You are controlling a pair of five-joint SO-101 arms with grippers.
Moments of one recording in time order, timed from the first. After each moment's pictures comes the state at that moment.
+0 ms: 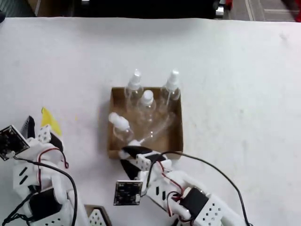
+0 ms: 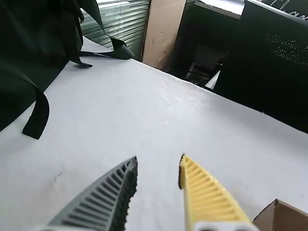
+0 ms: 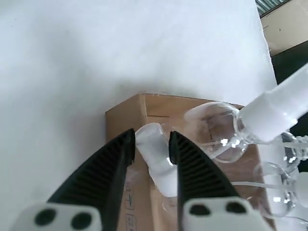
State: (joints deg) left arm -27.5 -104.1 82.0 49.8 13.9; right arm -55.2 -90.3 94.9 32.7 47.9
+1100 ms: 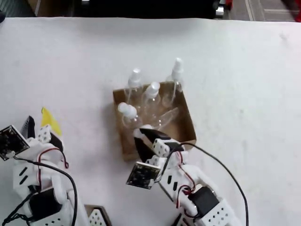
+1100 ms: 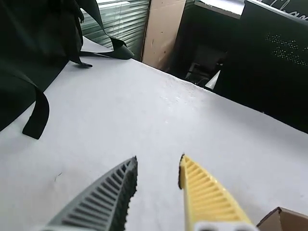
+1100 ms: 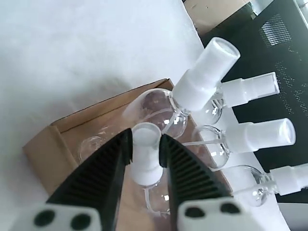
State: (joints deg) left arm -27.5 -104.1 82.0 49.8 13.9; right arm -40.1 -103.0 94.7 36.7 47.6
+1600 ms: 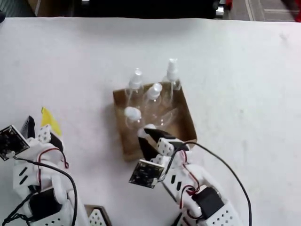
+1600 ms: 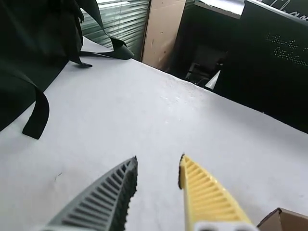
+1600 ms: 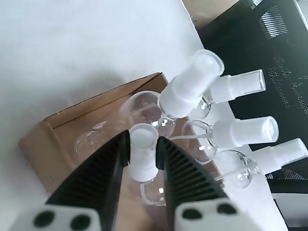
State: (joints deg) left arm -27.5 -104.1 82.0 49.8 13.9; right arm -37.8 -103.6 89.3 43.5 47.6
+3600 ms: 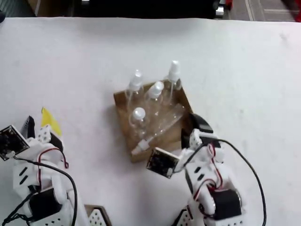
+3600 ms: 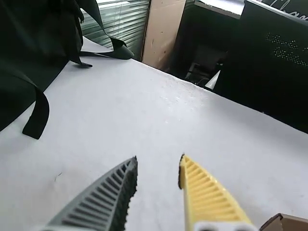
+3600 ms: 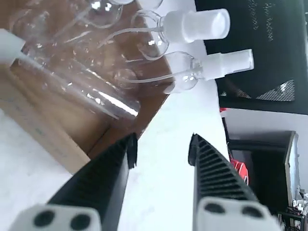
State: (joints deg) left arm -27.5 -104.1 82.0 49.8 13.9; right arm -15.4 -94.8 72.7 62.6 68.4
